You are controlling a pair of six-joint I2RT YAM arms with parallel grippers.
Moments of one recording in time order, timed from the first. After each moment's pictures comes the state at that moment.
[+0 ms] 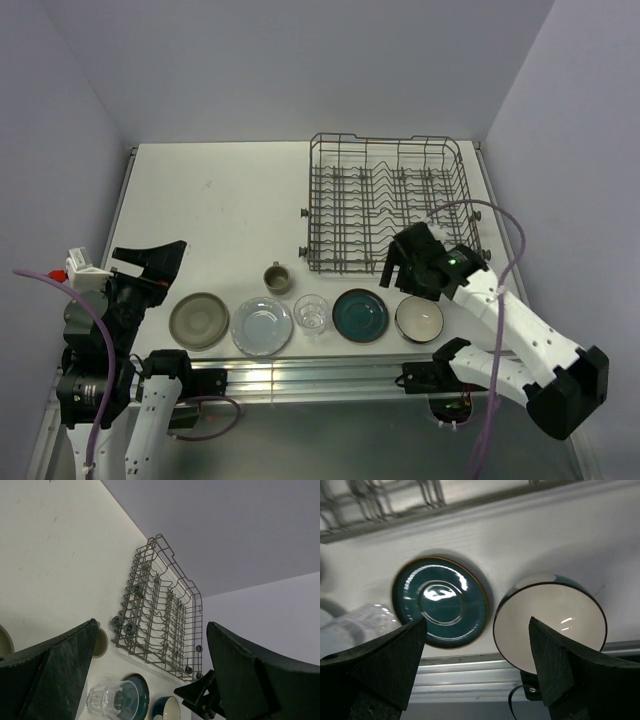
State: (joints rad) left arm -0.02 0.26 0.88 -0.76 0.06 -1.04; right arm 0.52 0.96 0.87 -1.00 0.21 0.79
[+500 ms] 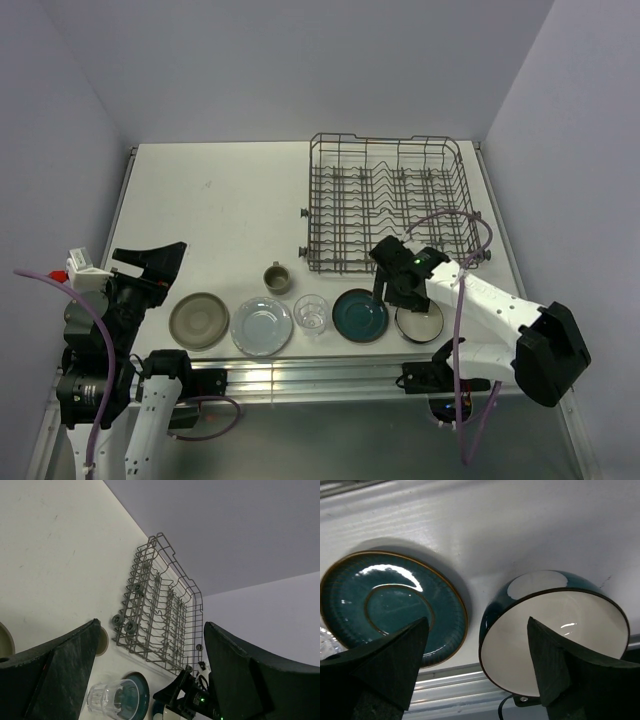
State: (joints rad) left arm -0.02 0.26 0.88 -0.77 0.06 -1.05; right arm 0.64 1.17 0.75 -0.94 0.27 0.87
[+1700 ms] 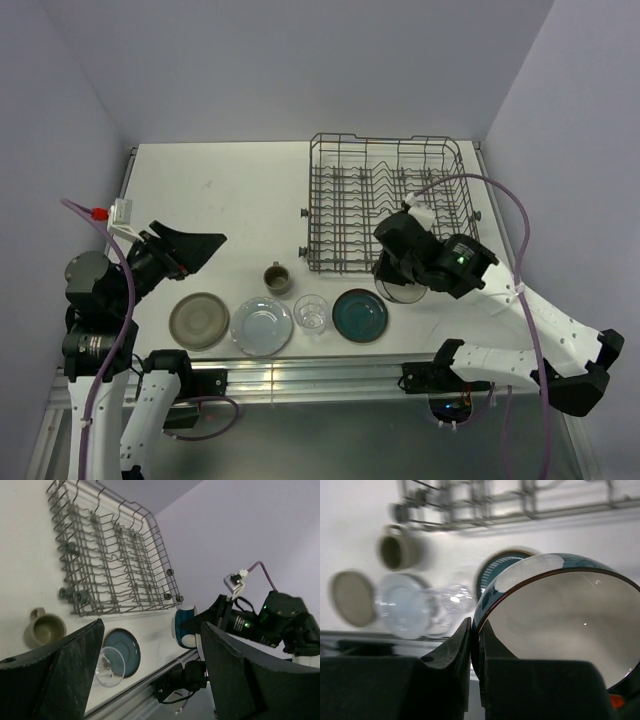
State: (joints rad) left arm -0.02 0.47 0.90 -0.52 0.58 -0.88; right arm 0.87 1.05 1.15 -1.14 0.36 1.01
